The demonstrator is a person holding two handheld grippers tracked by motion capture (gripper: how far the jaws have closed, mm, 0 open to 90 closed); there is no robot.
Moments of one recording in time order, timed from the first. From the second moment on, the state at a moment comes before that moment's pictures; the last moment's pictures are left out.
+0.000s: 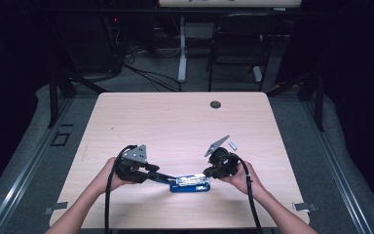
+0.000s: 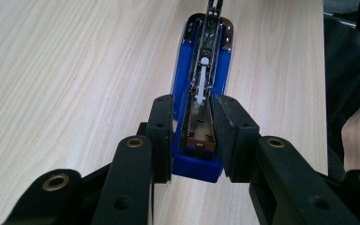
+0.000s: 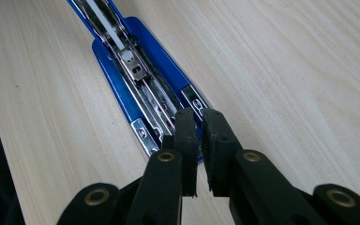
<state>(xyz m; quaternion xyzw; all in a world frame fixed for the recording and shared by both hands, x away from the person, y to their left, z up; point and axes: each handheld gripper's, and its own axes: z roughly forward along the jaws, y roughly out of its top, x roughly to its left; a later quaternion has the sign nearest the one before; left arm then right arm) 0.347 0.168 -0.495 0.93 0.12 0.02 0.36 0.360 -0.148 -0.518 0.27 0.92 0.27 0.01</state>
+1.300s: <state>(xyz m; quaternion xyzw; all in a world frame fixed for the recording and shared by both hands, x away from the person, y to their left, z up) 0.353 0.173 -0.539 0.94 0.13 -0.01 0.32 0.363 -0.144 -0.524 0.27 0.93 0.25 0.00</state>
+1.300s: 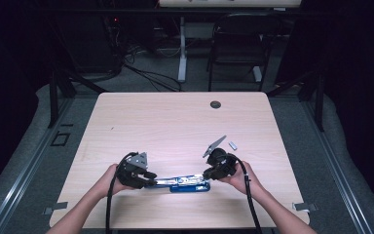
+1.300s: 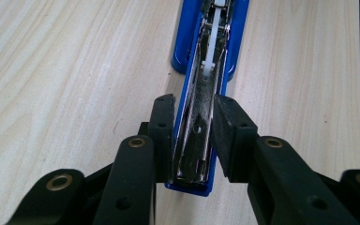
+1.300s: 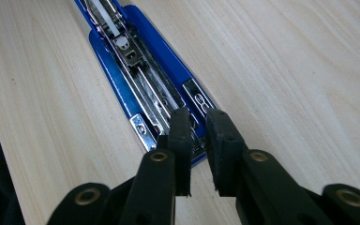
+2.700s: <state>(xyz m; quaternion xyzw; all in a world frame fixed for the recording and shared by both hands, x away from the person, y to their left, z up) 0.357 0.176 -0.541 0.93 0.13 -0.03 0.33 0.393 -0.189 -0.505 0.35 0.90 0.24 0.03</state>
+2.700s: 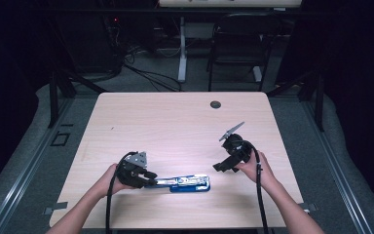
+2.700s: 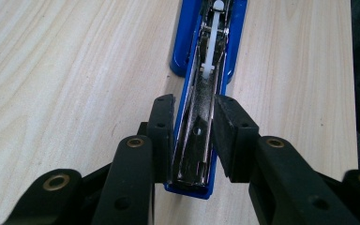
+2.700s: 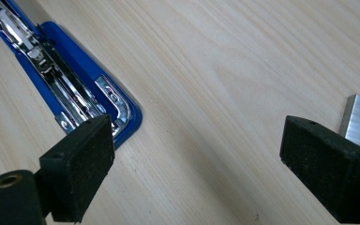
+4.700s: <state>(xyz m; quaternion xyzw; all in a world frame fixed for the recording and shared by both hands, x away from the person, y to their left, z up) 0.356 0.175 -0.538 0.94 0.13 -0.02 0.32 0.465 -0.225 -0.518 0.47 0.86 0.19 0.08</state>
